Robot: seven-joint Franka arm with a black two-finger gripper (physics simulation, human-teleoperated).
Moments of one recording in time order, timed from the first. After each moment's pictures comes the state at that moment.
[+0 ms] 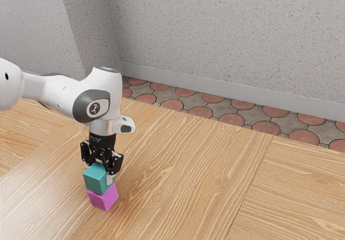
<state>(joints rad) -0.13 0.05 0.06 -2.24 0.05 1.93 -0.11</state>
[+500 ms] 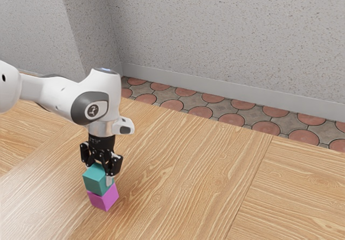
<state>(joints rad) -0.13 0.03 0.06 -2.26 0.06 1.95 -0.11</state>
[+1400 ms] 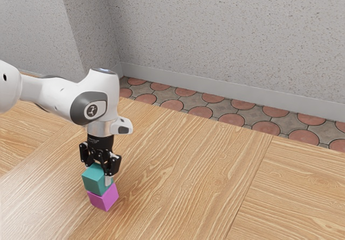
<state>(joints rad) -0.11 0.04 0.06 -2.26 0.05 1.96 -0.06</state>
